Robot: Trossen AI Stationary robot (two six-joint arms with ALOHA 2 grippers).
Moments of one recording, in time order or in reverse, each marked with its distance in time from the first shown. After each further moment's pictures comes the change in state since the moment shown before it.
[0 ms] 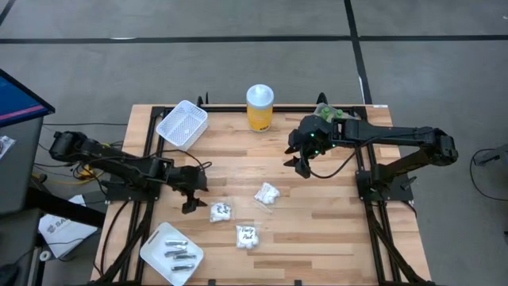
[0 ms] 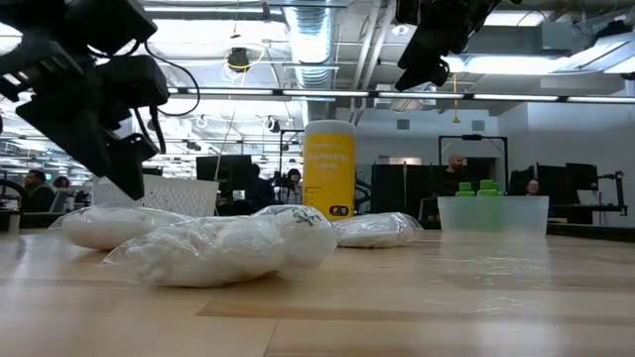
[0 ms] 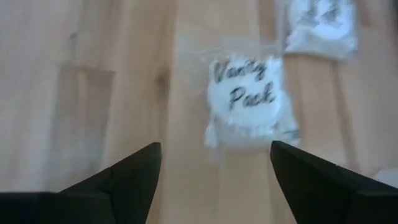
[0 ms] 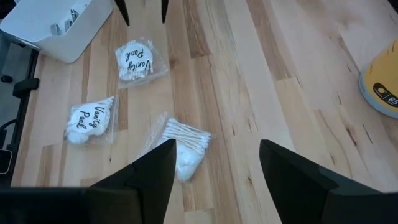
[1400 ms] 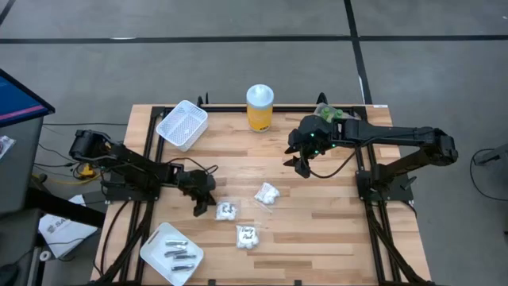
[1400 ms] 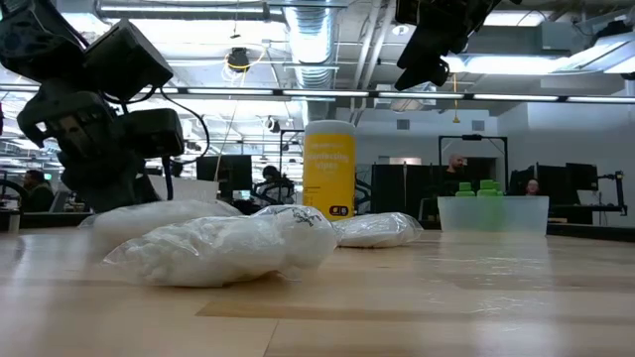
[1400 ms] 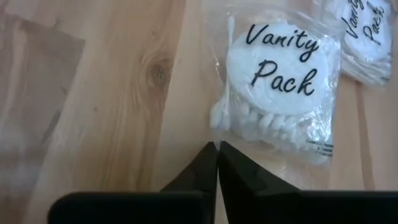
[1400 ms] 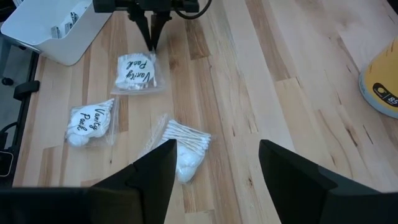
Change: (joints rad) left arm 0.024 0.338 -0.088 0.452 0.088 -0.170; right arm -0.001 0.000 0.000 0.004 0.000 0.008
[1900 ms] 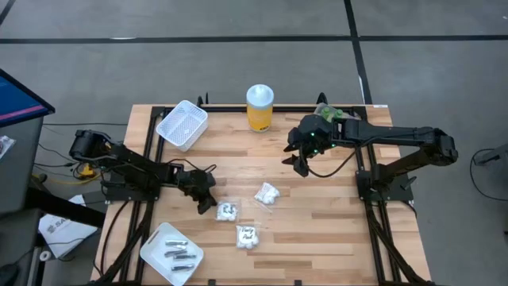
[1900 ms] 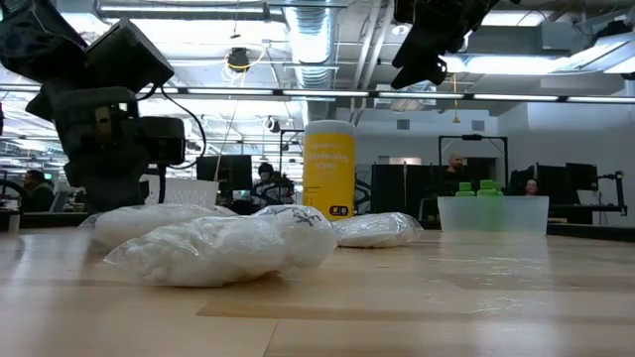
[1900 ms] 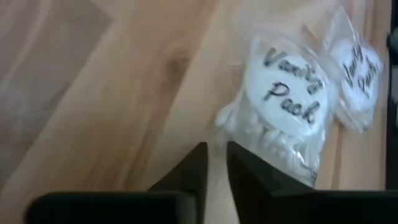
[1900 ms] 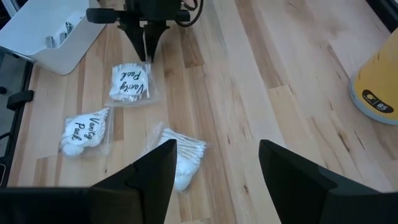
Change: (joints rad) left arm 0.016 0.000 0.000 0.023 0.000 -0.267; right arm -0.002 0.000 0.000 0.027 0.025 0.011
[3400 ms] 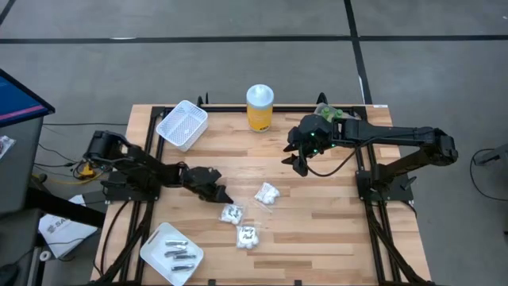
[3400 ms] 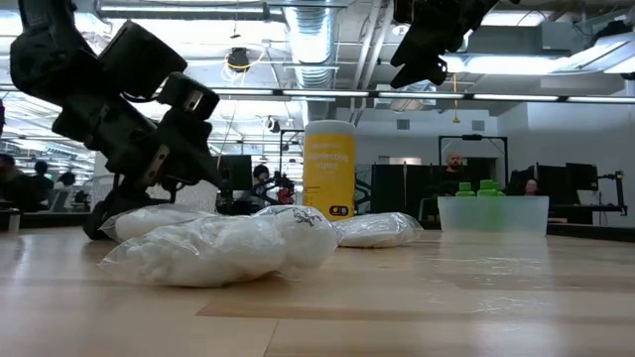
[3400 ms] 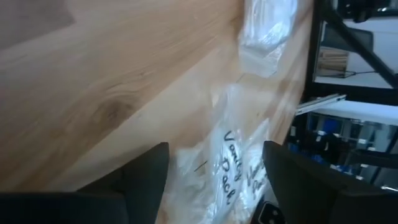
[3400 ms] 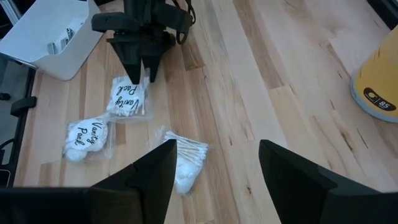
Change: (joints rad) left arm 0.019 0.213 0.006 0.435 0.022 -0.671; right arm 0.000 0.000 0.000 0.007 0.000 0.028
